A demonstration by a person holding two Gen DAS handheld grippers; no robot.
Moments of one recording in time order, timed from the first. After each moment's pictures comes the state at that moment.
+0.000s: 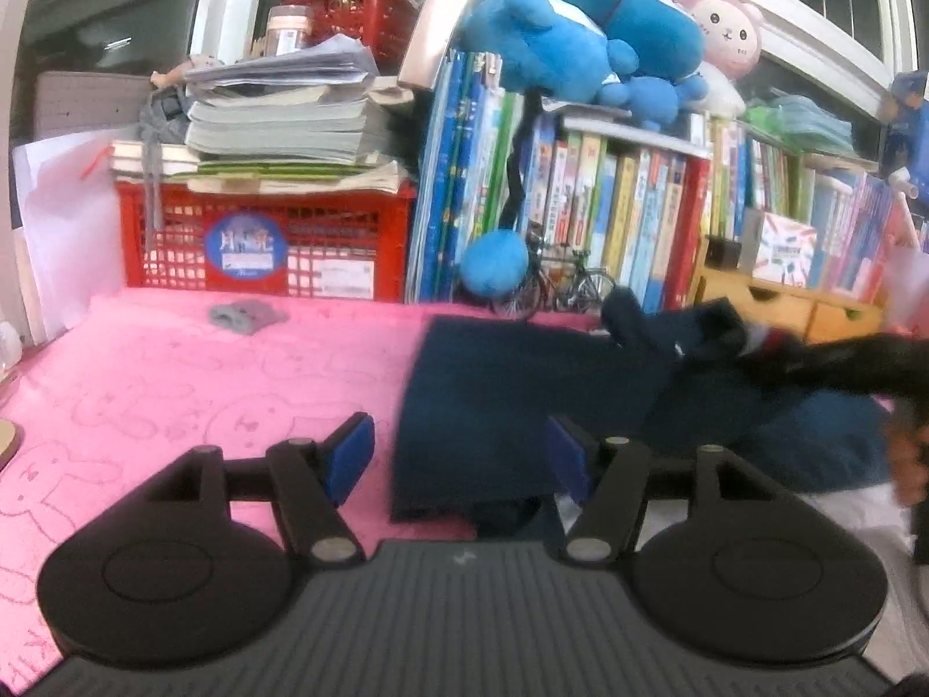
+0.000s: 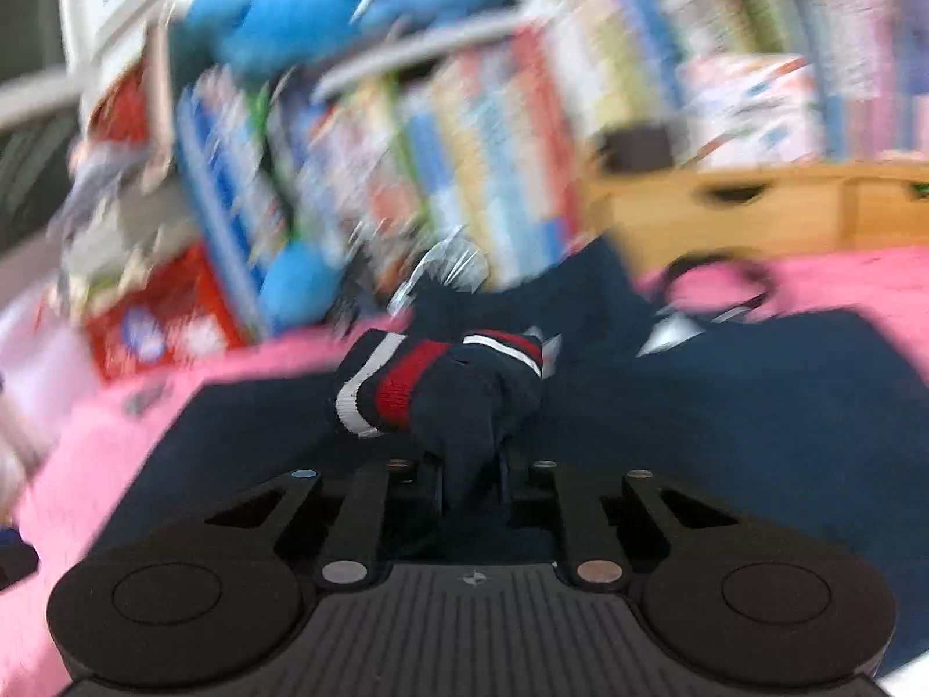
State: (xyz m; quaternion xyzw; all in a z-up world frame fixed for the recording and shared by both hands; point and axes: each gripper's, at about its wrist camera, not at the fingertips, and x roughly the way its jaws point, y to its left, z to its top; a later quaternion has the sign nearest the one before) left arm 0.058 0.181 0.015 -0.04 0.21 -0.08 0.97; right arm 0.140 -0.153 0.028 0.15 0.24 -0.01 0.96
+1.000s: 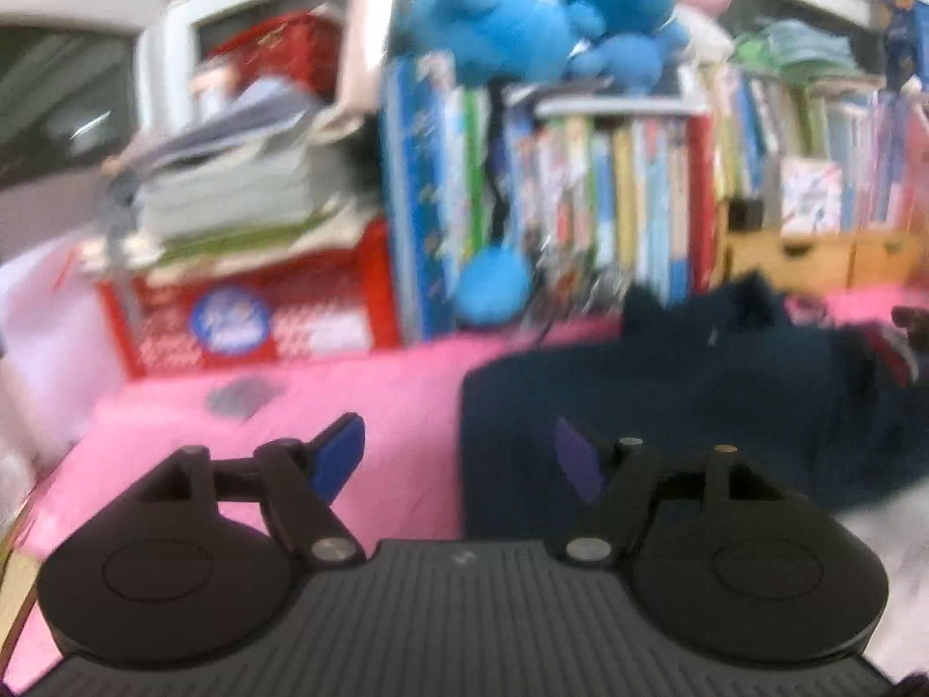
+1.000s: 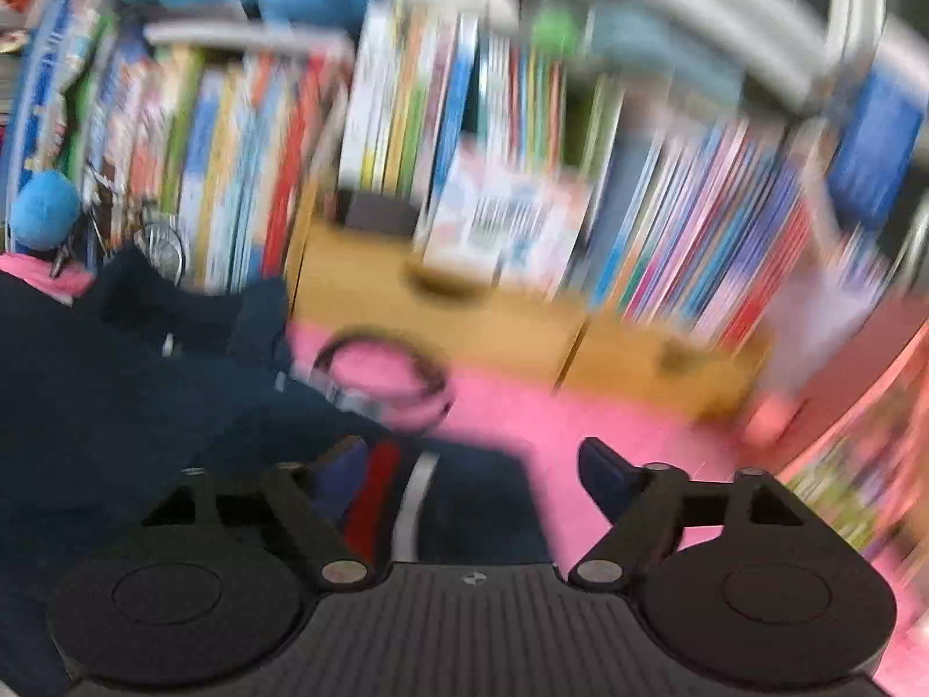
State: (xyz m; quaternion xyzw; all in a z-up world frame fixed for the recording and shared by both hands) left arm 0.115 0.116 0.030 0.07 0.21 -0.06 0.97; right arm 0.137 -0.196 0.020 -0.15 0.20 -0.19 0.95
